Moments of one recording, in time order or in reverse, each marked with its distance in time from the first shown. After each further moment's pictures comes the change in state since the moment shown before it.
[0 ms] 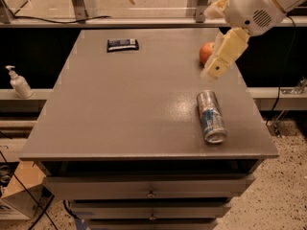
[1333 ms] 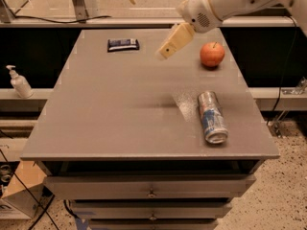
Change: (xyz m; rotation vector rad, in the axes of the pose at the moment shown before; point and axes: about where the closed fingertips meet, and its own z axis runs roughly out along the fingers) arm -0.037 -0.101 0.095 0.102 -0.194 0.119
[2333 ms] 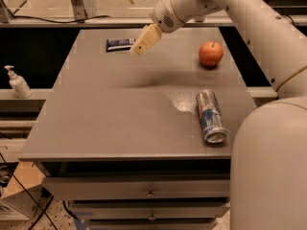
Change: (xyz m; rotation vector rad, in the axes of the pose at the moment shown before) arm -0.027 -0.032 0.107 -0.094 -0.041 -0.014
